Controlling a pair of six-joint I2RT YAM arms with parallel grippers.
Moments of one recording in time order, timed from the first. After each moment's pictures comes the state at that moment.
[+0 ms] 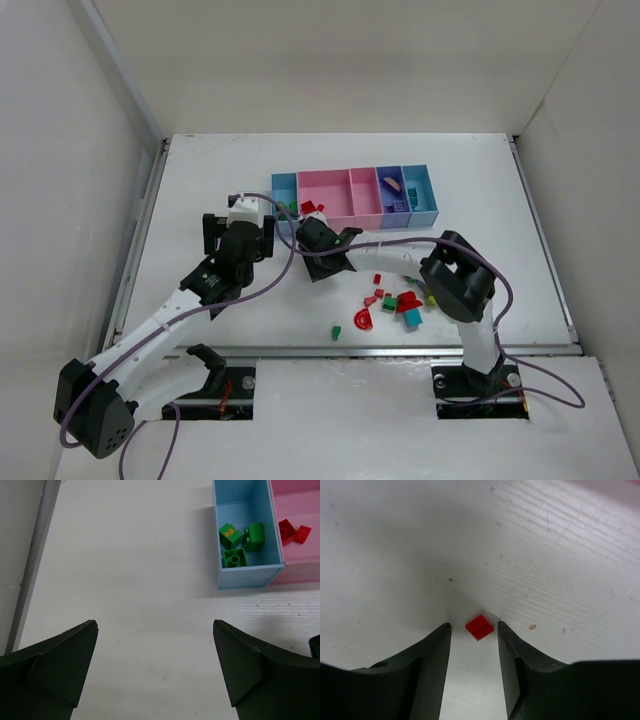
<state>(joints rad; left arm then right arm) -0.60 0.93 0.66 -0.21 -0.68 -0.12 0.95 2.01 1.40 -0.46 0.25 0.48</state>
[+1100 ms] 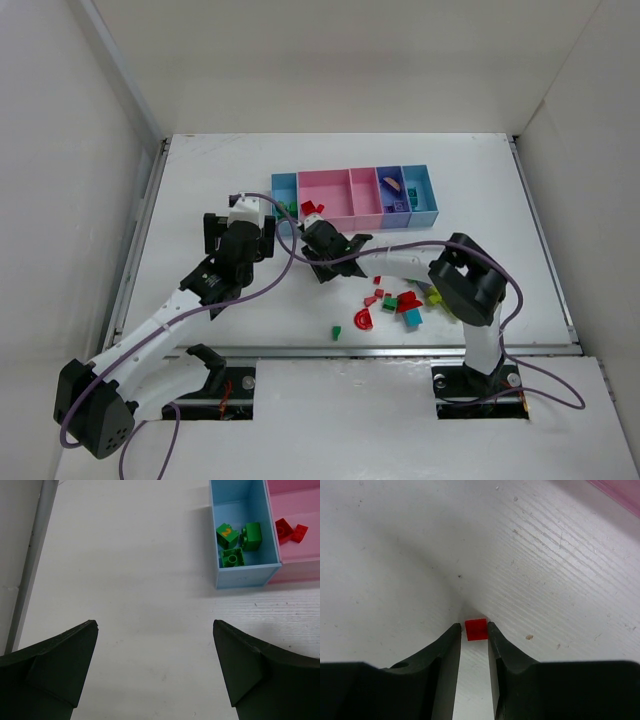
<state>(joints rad) -0.60 0.93 0.66 -0.21 -0.67 -0.11 0.94 1.95 1.27 -0.29 0.17 0.28</state>
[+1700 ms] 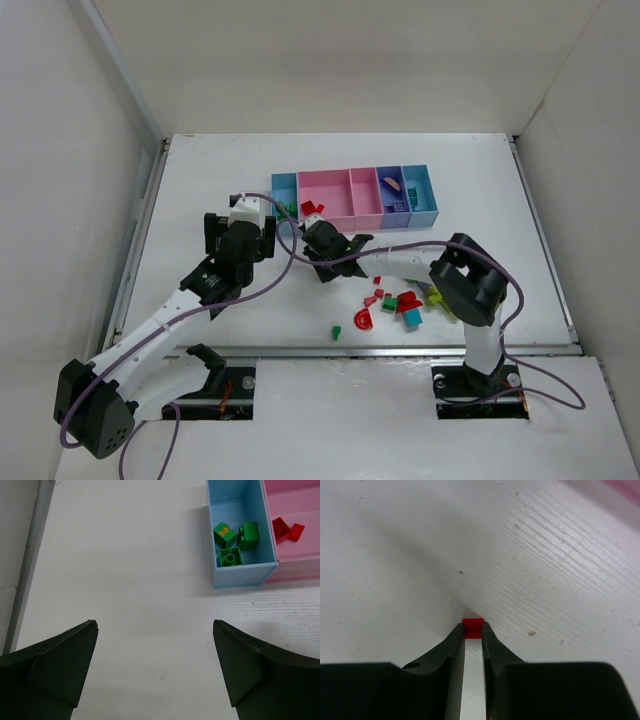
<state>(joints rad) -0.60 0.93 0.66 -0.21 -0.66 -0.11 0.94 1.94 1.27 -0.30 0.16 0.30</state>
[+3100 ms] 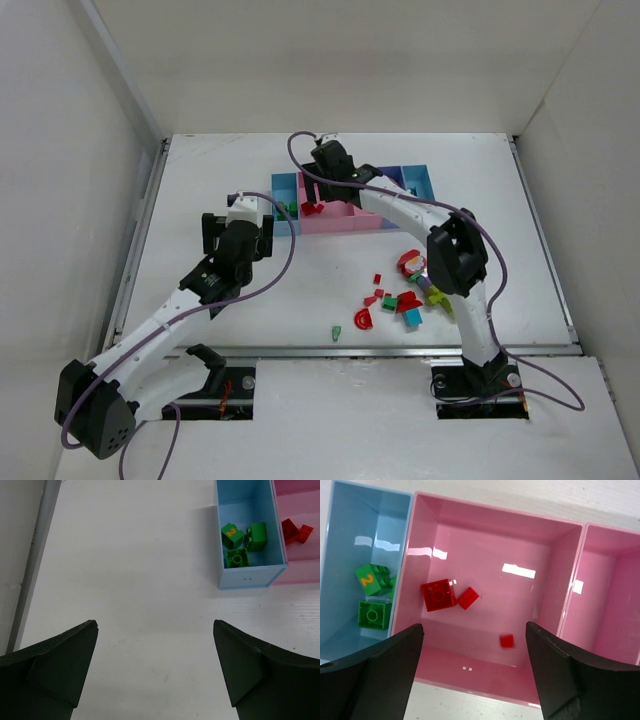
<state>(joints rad) -0.58 0.93 0.66 -0.21 -0.67 -0.12 0.69 2.18 1.93 -0.50 0.30 0.31</state>
